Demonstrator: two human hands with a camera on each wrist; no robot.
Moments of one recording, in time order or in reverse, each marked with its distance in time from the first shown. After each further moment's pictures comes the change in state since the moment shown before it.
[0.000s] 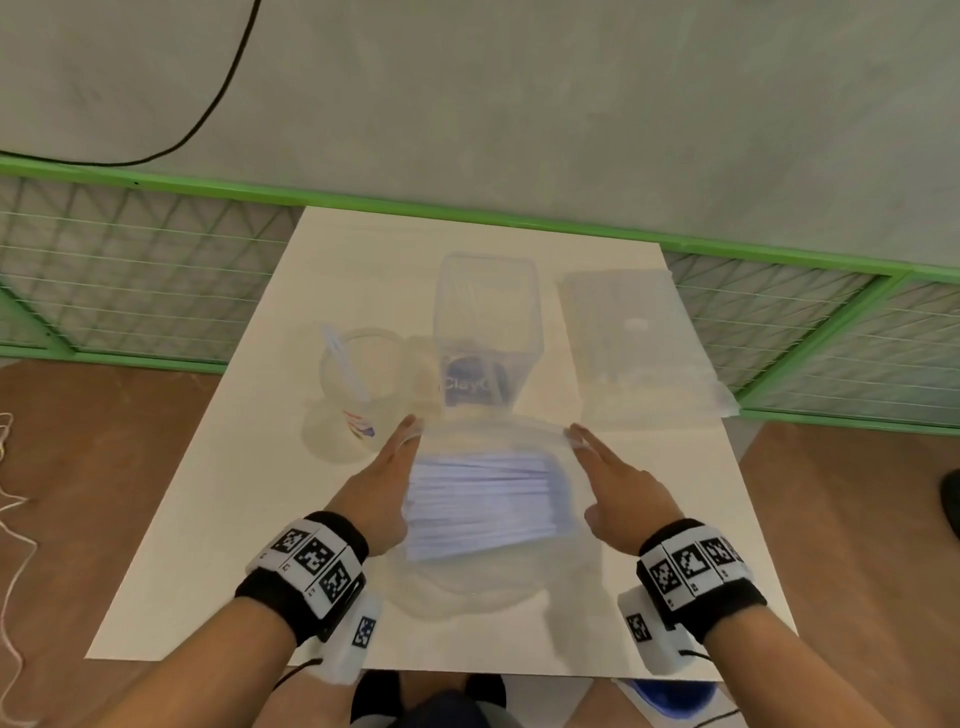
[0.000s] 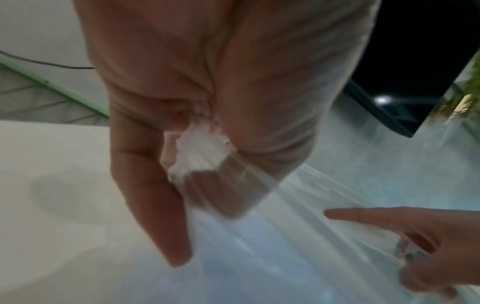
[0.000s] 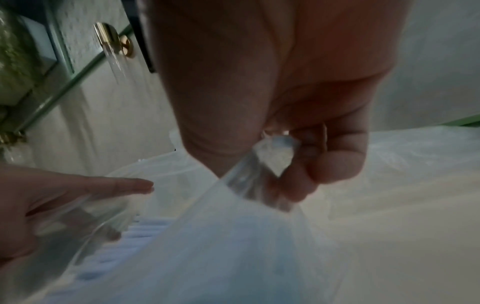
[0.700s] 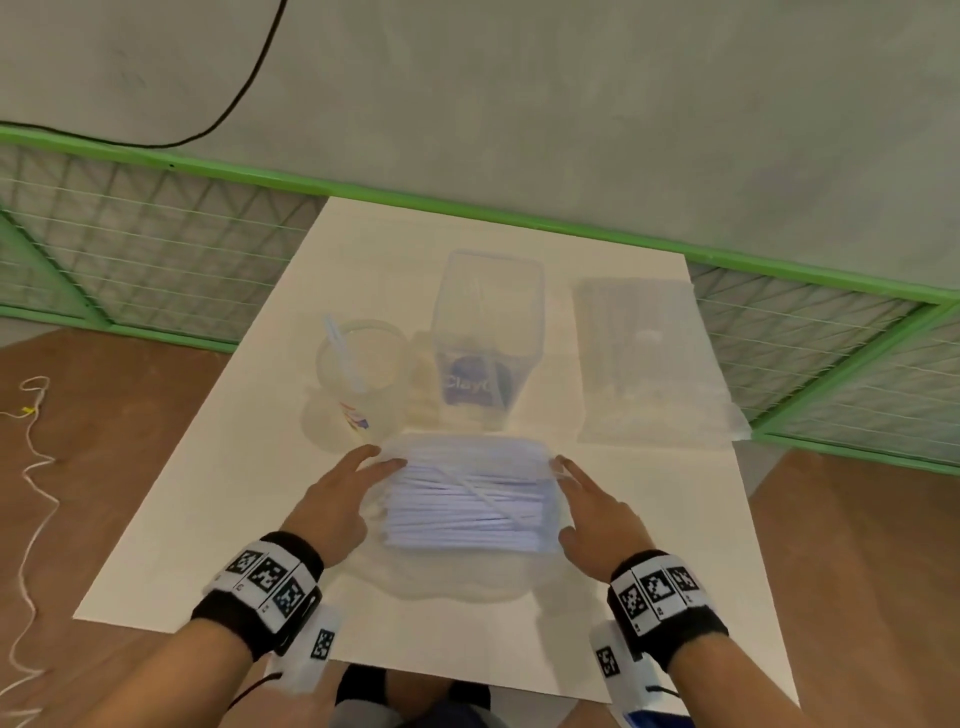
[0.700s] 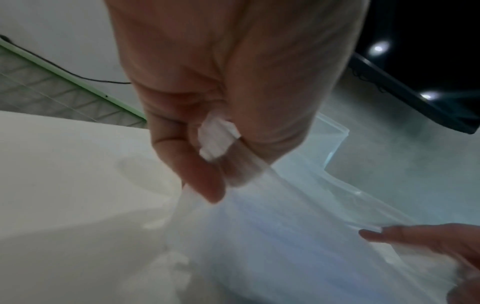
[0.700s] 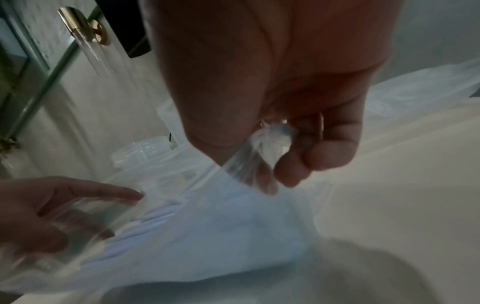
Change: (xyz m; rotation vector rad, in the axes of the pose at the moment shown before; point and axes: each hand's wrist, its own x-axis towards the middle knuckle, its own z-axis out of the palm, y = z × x) left_hand -0.006 -0.038 0.025 -0.059 0.198 -0.076; right_hand 0.015 0.015 0.030 0.113 -0.102 -0.034
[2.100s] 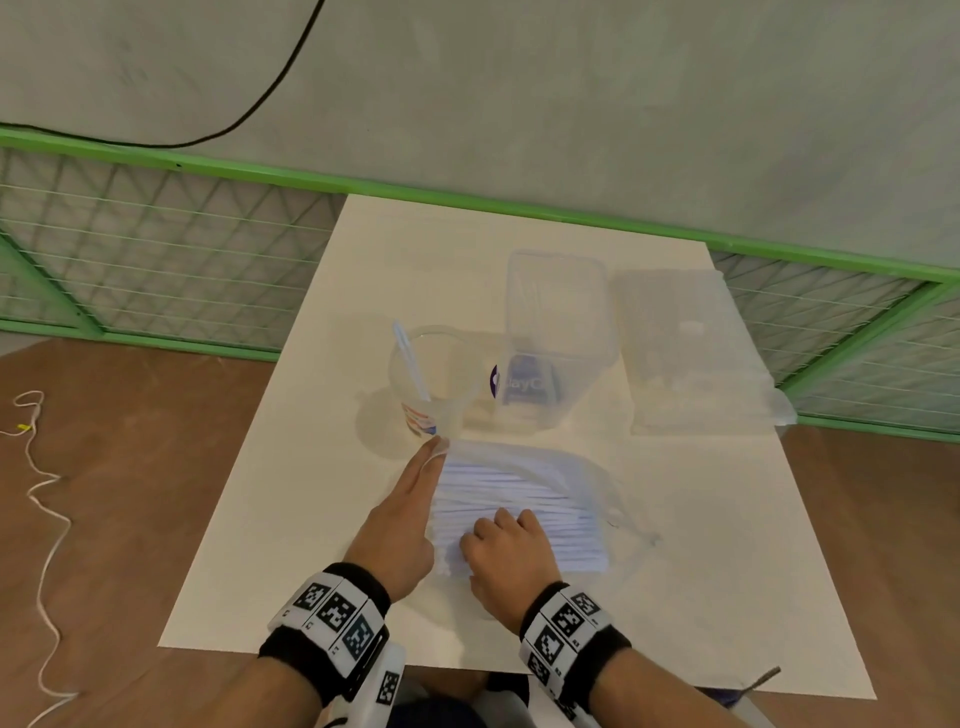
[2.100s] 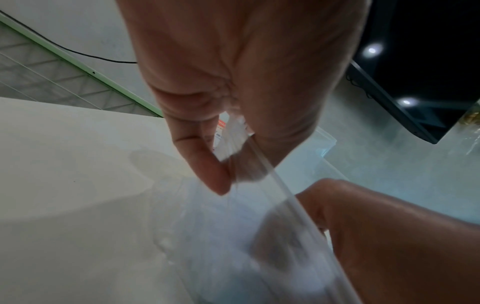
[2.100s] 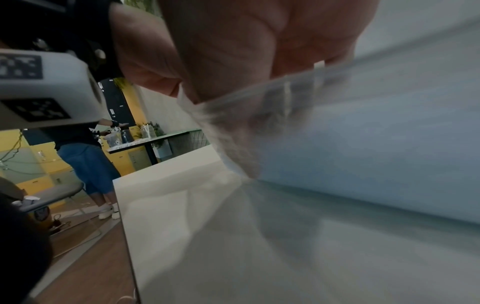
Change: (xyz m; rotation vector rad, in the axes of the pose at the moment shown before) left_hand -0.025 -0.012 -0.024 -0.164 -0.014 0.148; right_hand 0.007 -0.171 0.096 -0.523 0.262 -0.340
